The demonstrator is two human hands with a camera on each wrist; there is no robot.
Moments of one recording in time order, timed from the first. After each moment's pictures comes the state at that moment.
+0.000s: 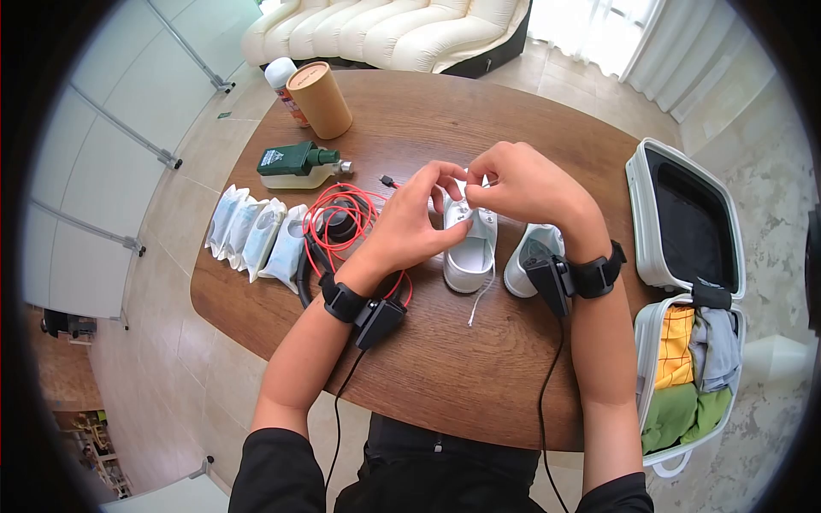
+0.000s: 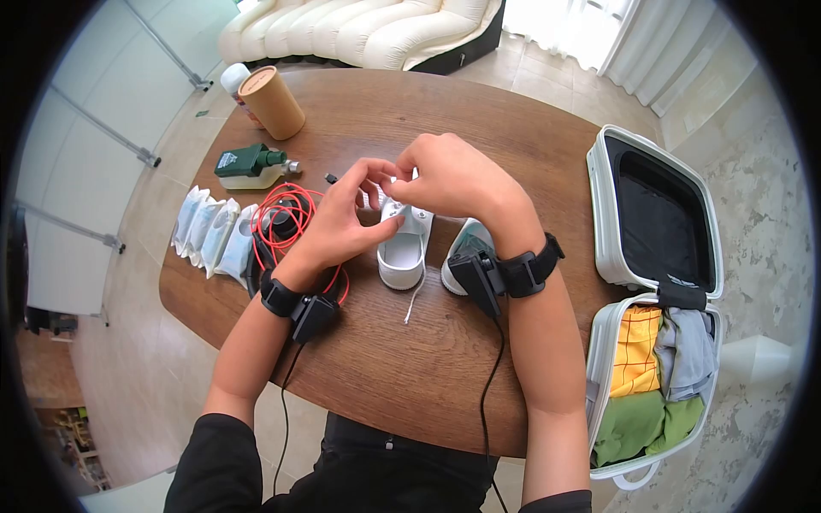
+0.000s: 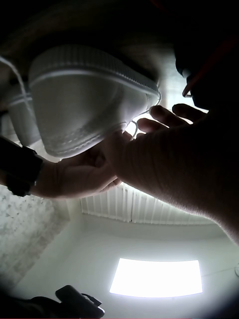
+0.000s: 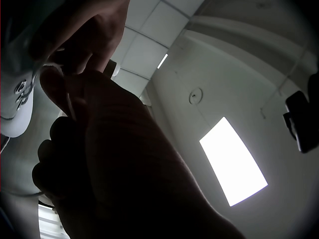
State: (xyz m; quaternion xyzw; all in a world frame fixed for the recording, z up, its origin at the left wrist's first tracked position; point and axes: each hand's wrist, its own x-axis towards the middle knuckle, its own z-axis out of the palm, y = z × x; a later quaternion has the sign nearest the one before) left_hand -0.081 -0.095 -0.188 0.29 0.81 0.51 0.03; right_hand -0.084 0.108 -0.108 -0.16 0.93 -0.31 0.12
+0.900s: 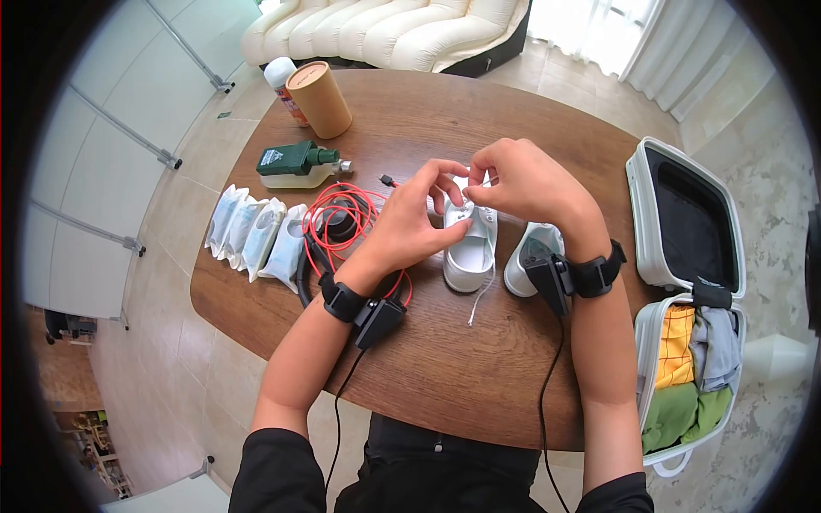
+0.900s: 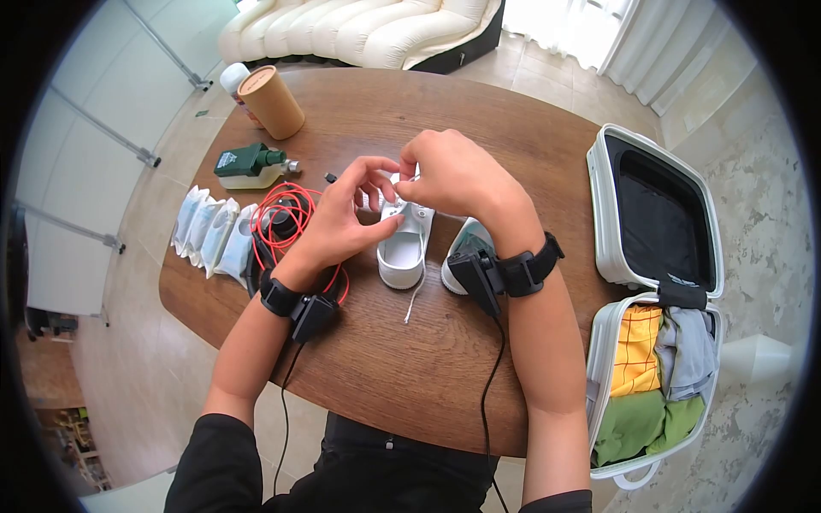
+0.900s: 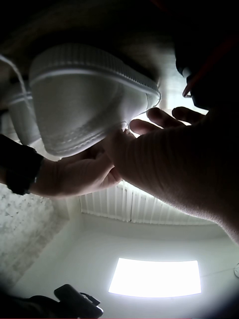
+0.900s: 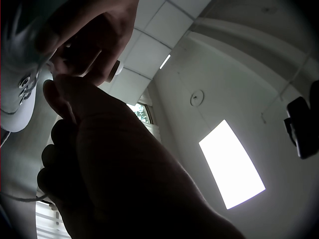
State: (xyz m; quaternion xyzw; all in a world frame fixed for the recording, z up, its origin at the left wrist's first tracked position) left_hand -0.081 -0.096 -0.187 0.30 0.79 0.53 0.04; right_hand -0.087 0.112 -0.118 -0.16 0.94 -0.29 0.07
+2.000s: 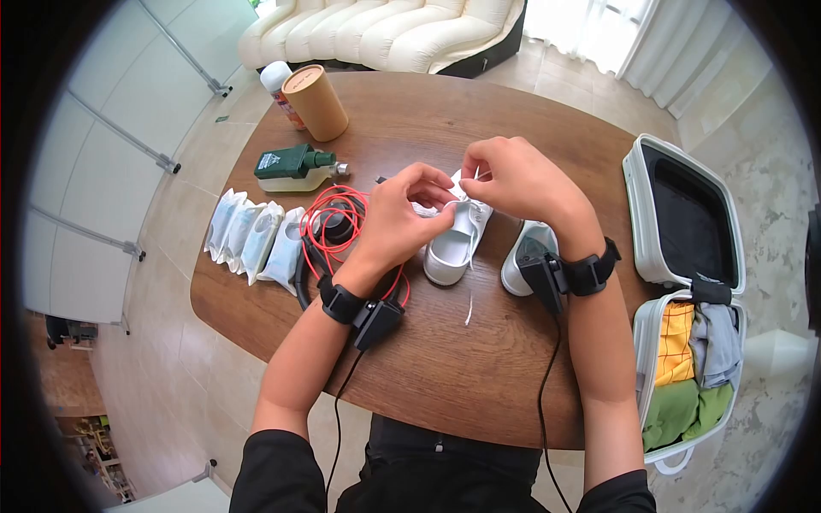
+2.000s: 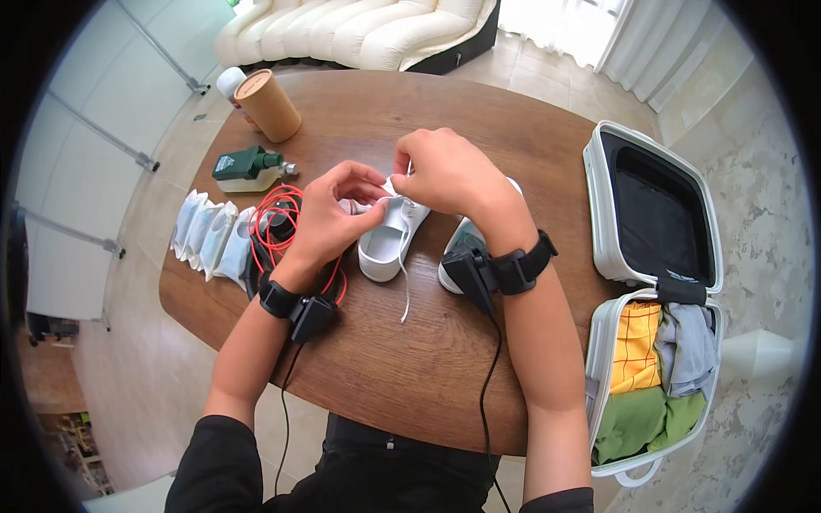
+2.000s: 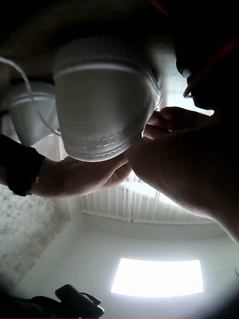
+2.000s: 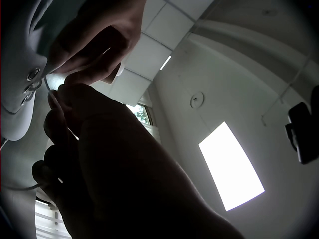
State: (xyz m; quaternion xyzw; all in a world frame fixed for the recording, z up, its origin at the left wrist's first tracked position) left_hand -0.081 -0.098 -0.189 0.23 0.78 0.58 0.03; right_hand -0.088 0.111 -0.124 -0.15 0.94 -0.30 0.05
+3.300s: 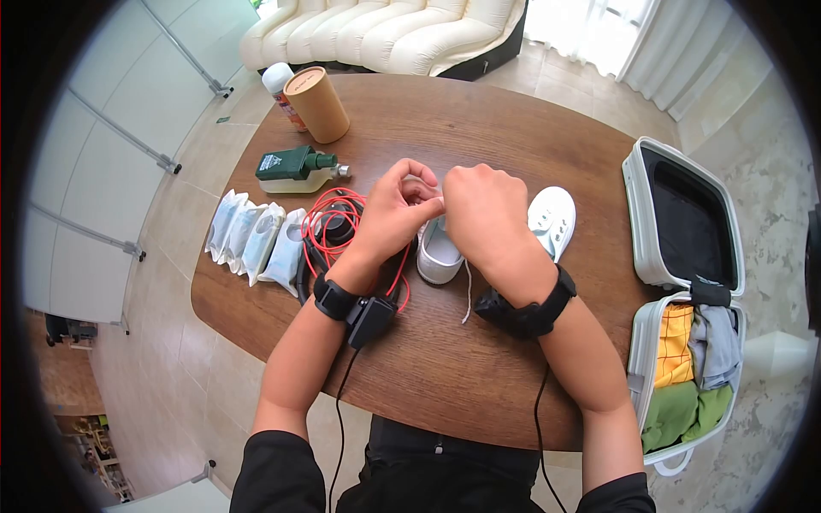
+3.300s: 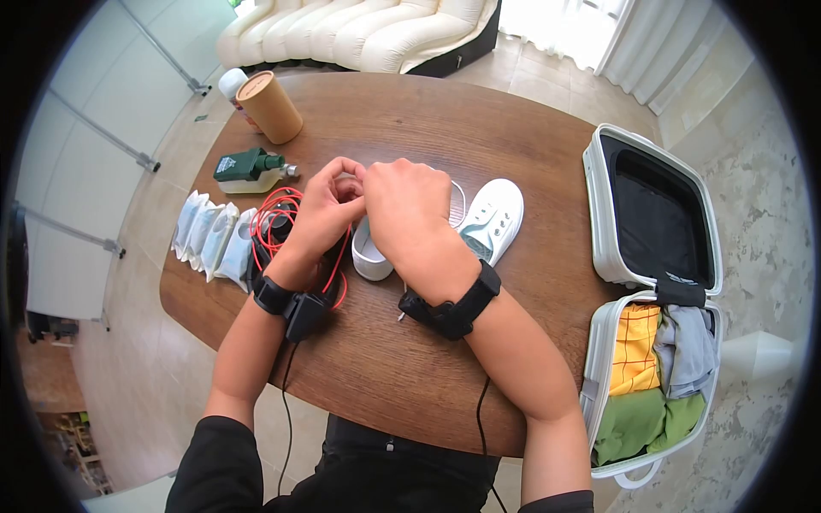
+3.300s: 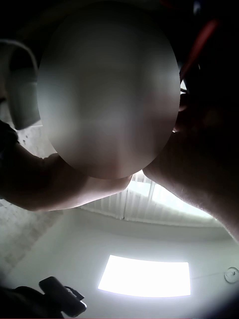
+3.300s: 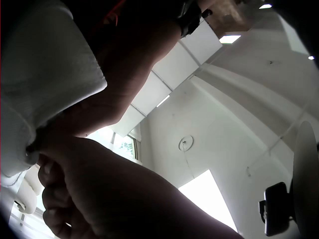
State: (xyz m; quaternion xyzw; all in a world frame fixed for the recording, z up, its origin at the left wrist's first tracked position) left_hand -0.097 -0.107 -0.204 0.17 0.70 0.68 0.11; right_hand -0.055 0.050 -0.140 -0.08 0.99 -0.11 -0.07
